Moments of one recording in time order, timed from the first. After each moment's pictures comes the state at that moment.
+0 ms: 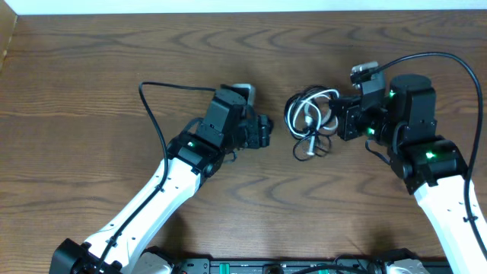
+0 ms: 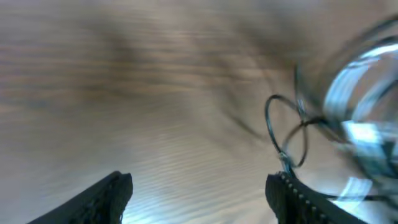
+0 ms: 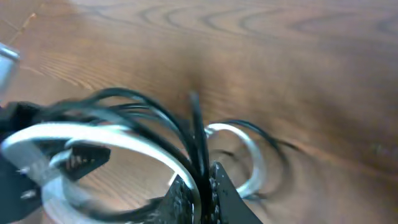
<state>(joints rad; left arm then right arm) -0.53 1.38 0.95 -0.32 0.21 -0.48 0.20 1.17 1.03 -0.53 -0.35 0.13</state>
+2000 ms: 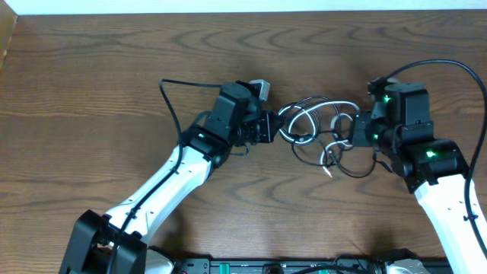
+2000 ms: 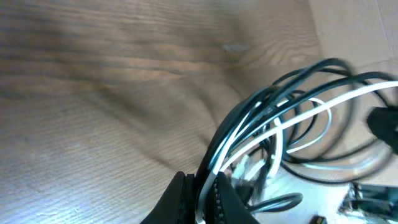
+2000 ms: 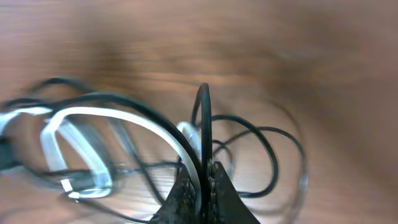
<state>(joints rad) -0.51 1.50 0.95 -0.14 0.46 -0.59 0.18 1.17 1.03 -0.75 0.01 0.30</state>
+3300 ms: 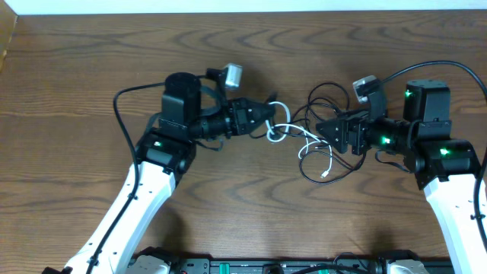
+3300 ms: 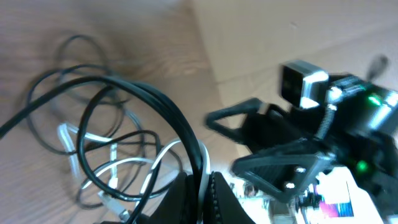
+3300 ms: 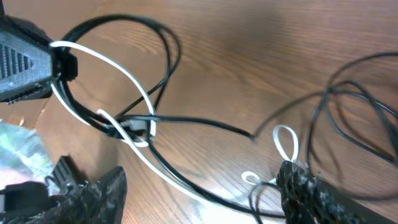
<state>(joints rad) -0.35 1.29 0.95 -0.07 0.87 -0.80 0.08 1.18 1.03 -0.69 -0.74 0.03</state>
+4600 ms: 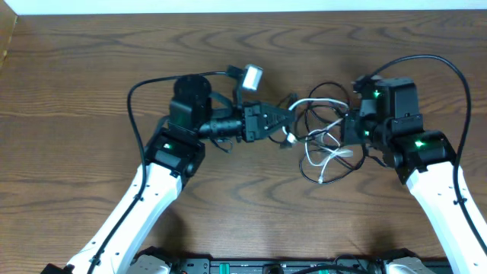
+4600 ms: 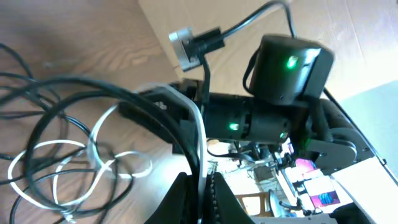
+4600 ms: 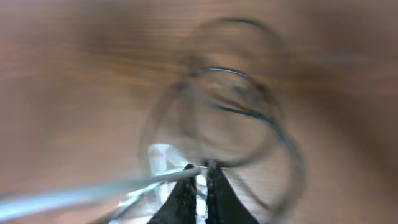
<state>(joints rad) -0.40 1.30 0.95 0.10 1.00 -0.83 0.21 1.25 1.03 -0.70 -0.05 0.24</state>
